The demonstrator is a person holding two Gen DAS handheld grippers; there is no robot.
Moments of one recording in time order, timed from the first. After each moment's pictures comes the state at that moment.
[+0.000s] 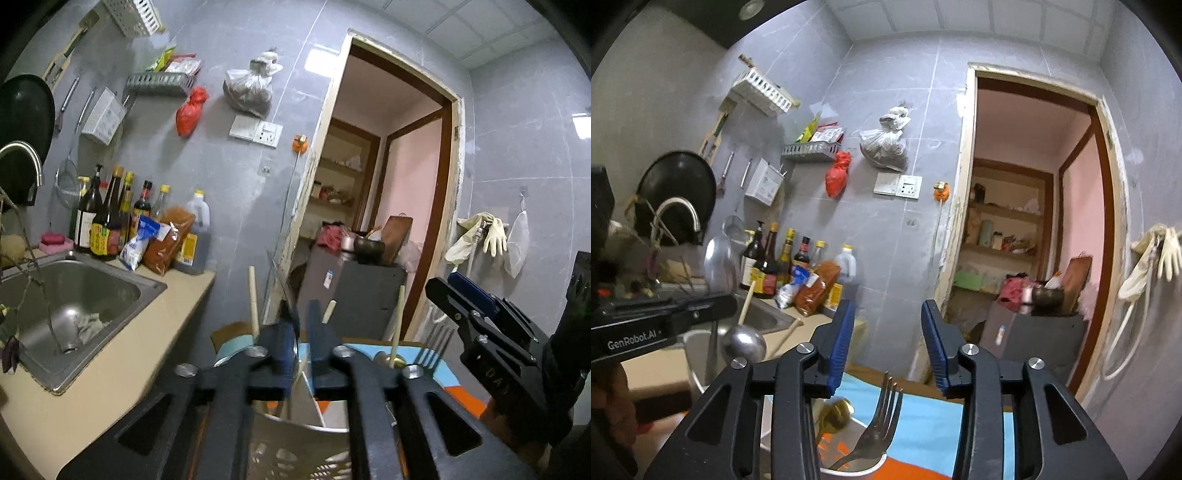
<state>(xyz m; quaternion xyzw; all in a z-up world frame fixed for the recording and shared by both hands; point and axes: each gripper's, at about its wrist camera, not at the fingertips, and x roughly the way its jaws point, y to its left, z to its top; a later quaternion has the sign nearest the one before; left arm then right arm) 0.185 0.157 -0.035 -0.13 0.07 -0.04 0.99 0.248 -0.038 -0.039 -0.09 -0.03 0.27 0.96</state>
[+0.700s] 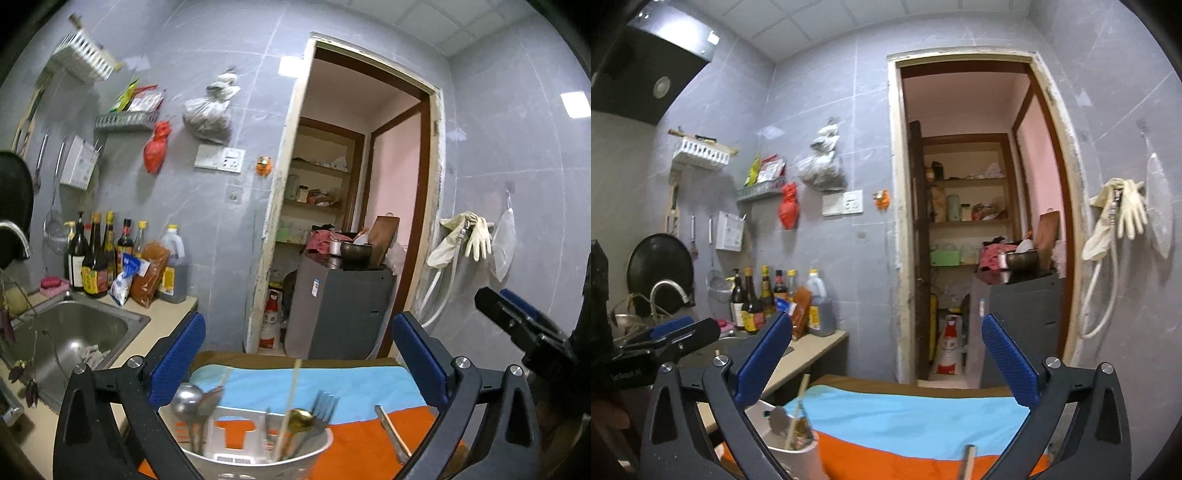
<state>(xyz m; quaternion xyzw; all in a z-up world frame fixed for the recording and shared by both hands) 0.173 0.055 0.065 -0.08 0.07 -0.03 0.99 0.237 -0.162 0.059 0.01 0.02 0.24 0.97</state>
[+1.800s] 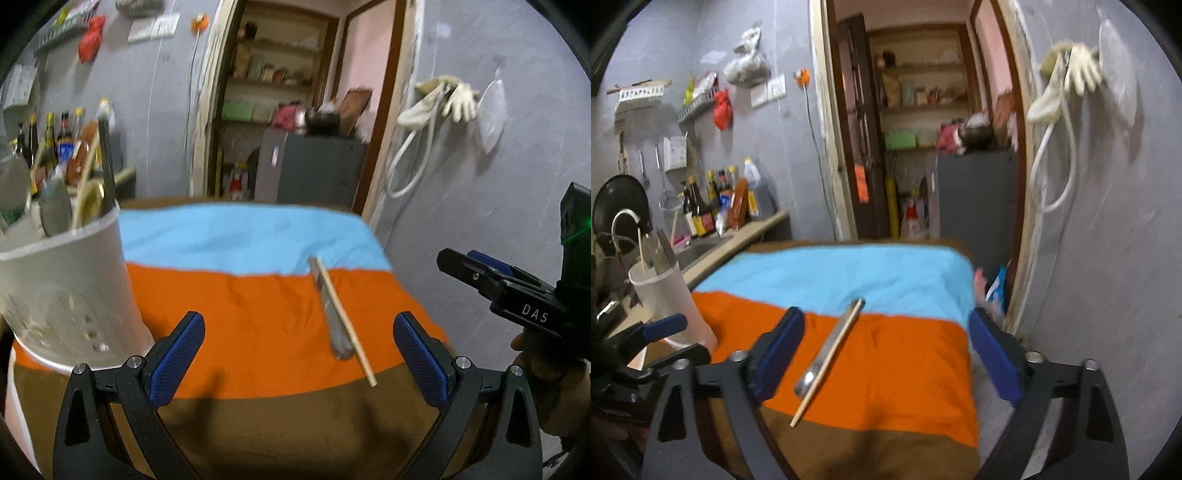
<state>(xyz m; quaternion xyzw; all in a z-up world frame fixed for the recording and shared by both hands) 0.246 -0.098 -0.102 -0.07 0.30 -0.09 0.95 0.308 -0.297 -0.089 0.01 0.26 0.20 0.94</state>
